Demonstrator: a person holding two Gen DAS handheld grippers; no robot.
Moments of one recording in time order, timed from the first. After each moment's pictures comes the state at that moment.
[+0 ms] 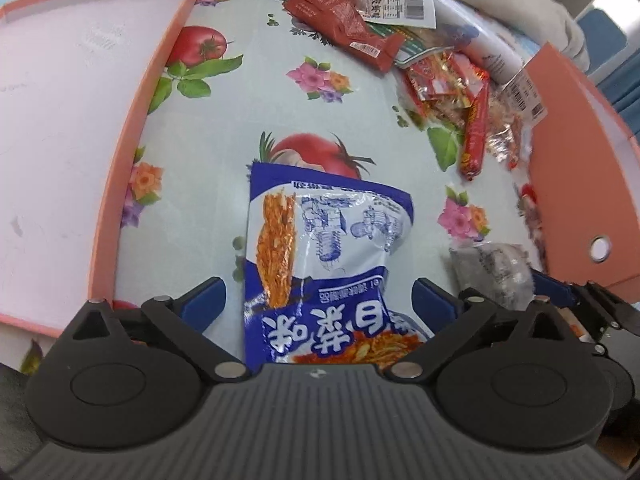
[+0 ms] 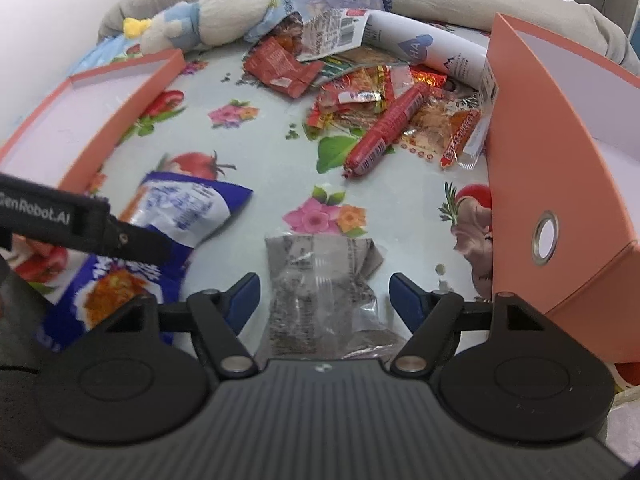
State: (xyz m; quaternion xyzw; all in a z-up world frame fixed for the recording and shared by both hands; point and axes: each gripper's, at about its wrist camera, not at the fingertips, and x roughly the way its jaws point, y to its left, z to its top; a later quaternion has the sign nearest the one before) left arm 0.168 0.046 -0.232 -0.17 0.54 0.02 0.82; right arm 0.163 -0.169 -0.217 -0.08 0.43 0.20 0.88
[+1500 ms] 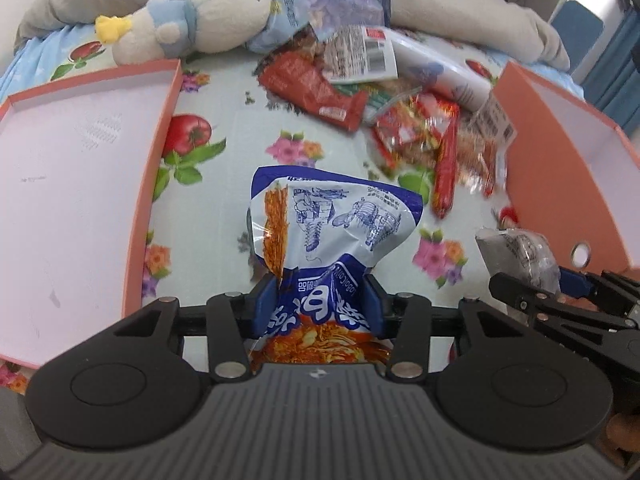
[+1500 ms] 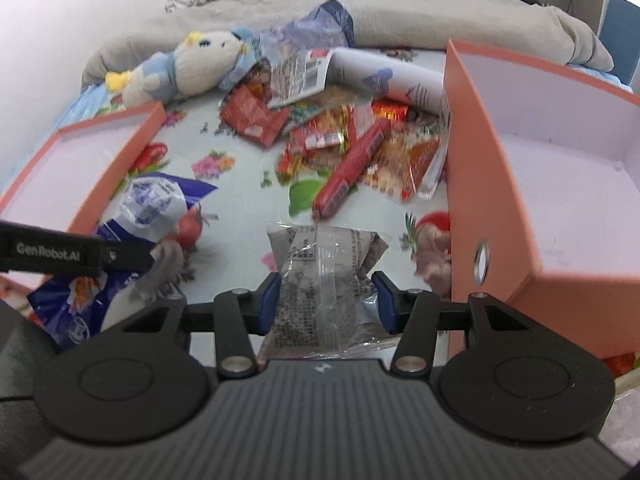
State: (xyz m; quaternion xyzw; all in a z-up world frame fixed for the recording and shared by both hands) left arm 0.162 0.025 -0.187 -0.10 0.48 0.03 0.87; right arm 0.163 -0.190 -0.176 -0.03 0.39 0.17 0.90
